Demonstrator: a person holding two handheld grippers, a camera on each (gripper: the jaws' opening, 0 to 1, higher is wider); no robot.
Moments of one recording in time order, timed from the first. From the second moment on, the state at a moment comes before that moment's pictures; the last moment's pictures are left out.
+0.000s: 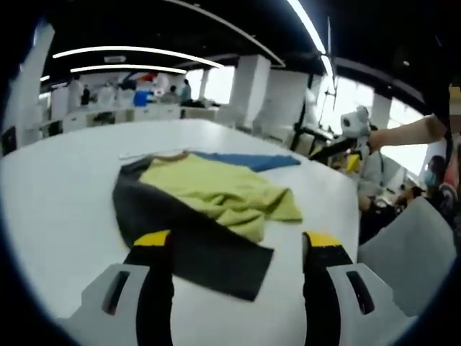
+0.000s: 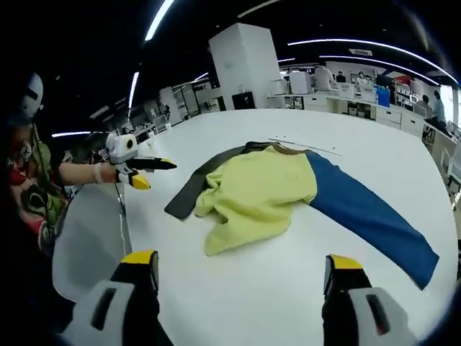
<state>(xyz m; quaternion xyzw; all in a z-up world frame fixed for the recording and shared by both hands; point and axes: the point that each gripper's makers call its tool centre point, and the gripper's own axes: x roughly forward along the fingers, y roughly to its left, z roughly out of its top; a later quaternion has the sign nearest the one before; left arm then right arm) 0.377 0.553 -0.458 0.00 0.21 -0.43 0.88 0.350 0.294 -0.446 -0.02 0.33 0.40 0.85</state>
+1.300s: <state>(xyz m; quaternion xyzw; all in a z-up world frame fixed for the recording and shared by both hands) 0.367 0.493 -0.535 0.15 0.29 -0.46 0.83 0.339 0.289 -0.456 0.03 0.33 0.38 0.86</state>
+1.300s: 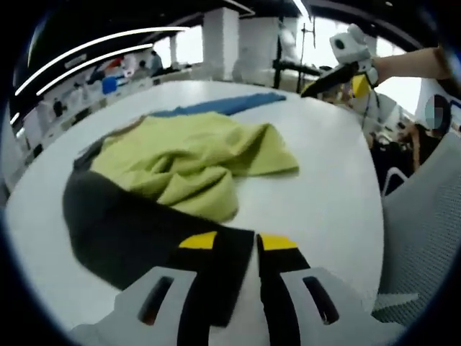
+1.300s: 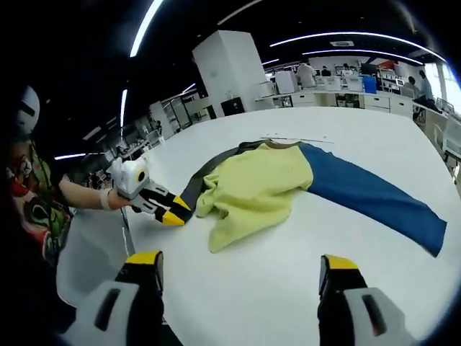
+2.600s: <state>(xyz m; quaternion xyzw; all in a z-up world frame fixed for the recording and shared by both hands) 0.477 0.698 -0.394 0.03 0.21 -0.26 0.94 0.346 0.303 -0.456 0.03 0.33 0.39 0.86</state>
